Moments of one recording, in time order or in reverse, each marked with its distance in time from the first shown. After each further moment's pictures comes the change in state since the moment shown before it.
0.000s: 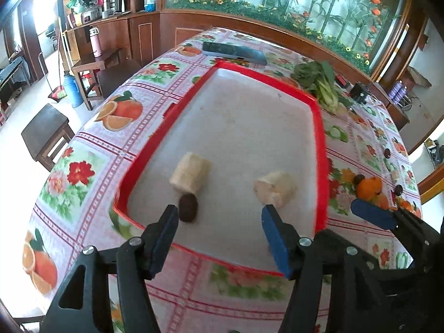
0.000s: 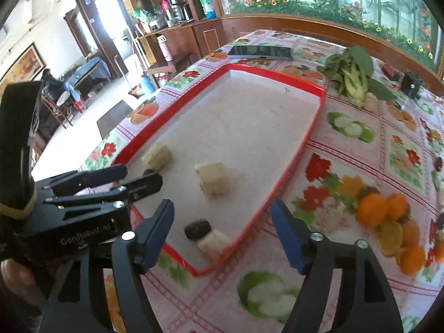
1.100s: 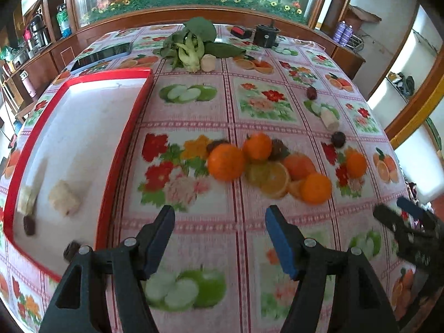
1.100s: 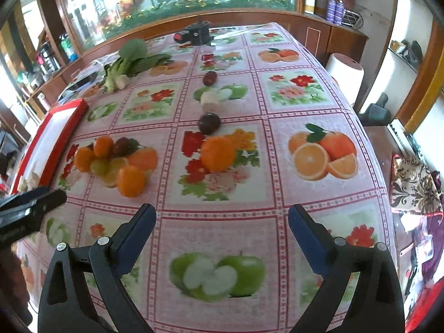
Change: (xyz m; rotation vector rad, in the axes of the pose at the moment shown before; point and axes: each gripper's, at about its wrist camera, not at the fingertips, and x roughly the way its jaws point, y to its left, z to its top) left arm 0.031 -0.204 -0.021 0.279 0.076 -0.121; right arm -0.128 -0.237 -0.128 0.454 -0.047 -0.416
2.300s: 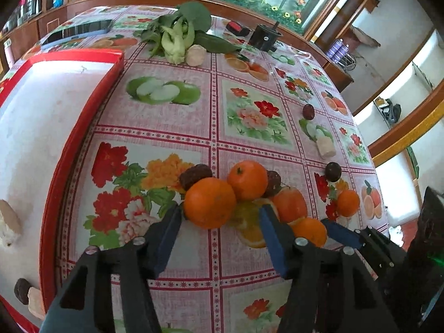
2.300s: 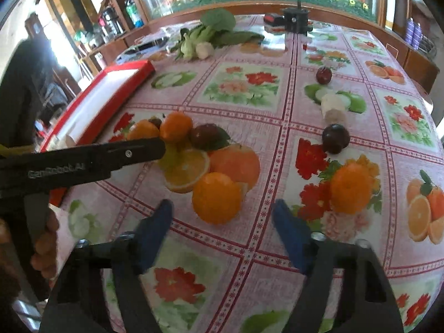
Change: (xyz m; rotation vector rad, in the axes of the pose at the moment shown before) left arm 0.048 0.006 0.026 -0.106 0.021 -0.188; right arm 0.057 0.080 0.016 -0.294 0.038 0.259
